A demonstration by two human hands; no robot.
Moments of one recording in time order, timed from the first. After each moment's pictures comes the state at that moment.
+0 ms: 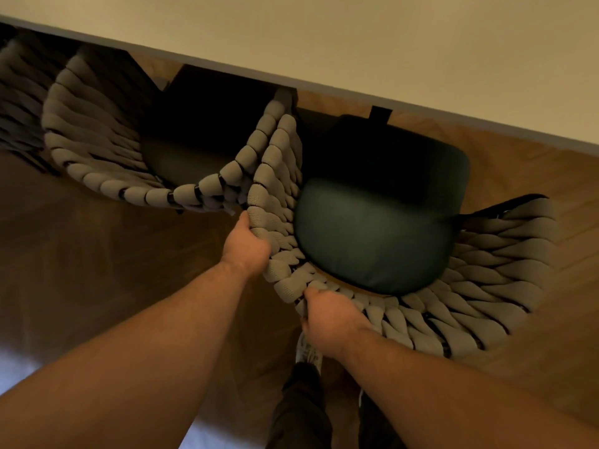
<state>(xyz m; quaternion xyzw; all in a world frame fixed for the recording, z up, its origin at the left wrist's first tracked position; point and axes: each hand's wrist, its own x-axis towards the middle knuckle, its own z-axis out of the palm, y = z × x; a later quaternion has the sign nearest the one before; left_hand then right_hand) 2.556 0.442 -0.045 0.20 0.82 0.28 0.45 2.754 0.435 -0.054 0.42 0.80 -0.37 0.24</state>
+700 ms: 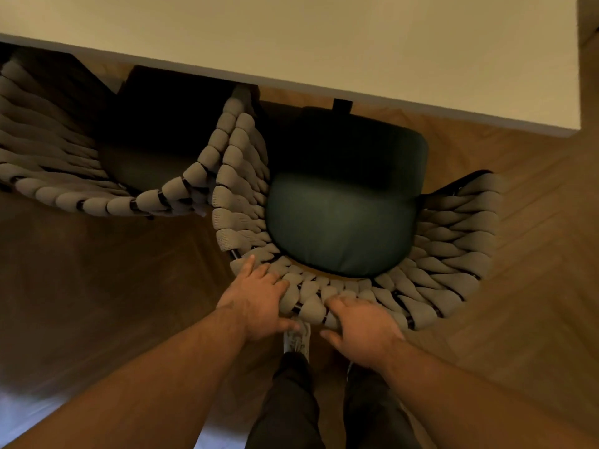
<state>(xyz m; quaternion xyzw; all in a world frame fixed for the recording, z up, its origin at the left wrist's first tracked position) 2.626 0.403 -0.043 0.70 0.57 -0.30 0.29 2.856 0.432 -0.056 0.43 0.81 -0.32 0.24</state>
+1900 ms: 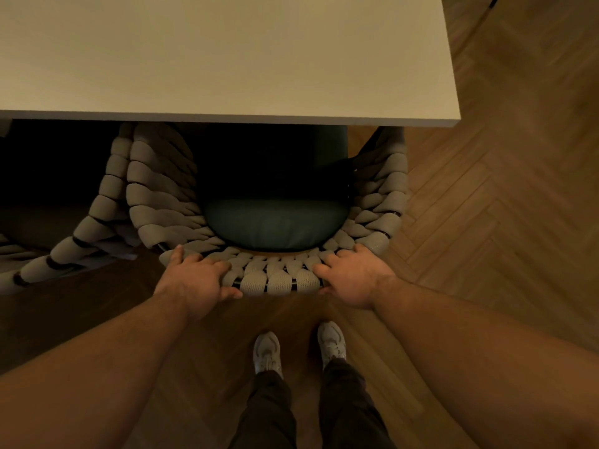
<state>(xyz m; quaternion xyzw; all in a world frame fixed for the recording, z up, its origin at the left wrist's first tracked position) 2.646 0.519 -0.052 0.69 0.62 -0.30 0.23 2.954 0.579 -0.058 0.33 0.88 -0.17 0.31</state>
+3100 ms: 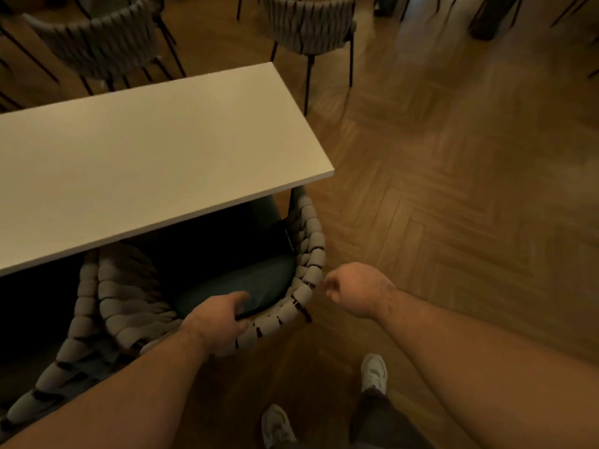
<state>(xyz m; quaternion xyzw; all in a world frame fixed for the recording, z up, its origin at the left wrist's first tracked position) 2.740 0.538 0.050 0.72 0.60 -0.14 0.32 3.039 0.525 0.072 0.63 0.72 -0.27 0.13</state>
